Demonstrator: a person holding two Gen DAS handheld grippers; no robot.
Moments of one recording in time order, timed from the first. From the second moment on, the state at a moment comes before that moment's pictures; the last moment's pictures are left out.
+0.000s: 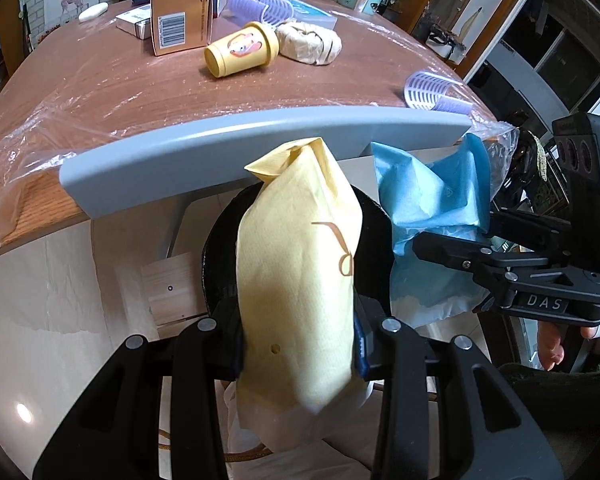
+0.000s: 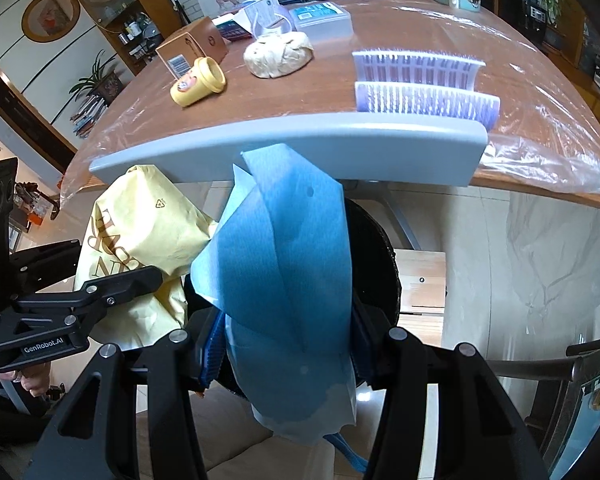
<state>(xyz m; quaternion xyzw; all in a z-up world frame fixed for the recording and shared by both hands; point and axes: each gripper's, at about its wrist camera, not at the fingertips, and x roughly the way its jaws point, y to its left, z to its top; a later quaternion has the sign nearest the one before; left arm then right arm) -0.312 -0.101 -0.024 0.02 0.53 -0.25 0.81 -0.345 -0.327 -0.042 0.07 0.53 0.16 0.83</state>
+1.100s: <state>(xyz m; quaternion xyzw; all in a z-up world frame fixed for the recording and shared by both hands) -0.288 -0.079 0.055 0.00 0.42 -0.21 0.88 -0.334 -0.352 0.063 0.02 0.37 0.10 0.92</state>
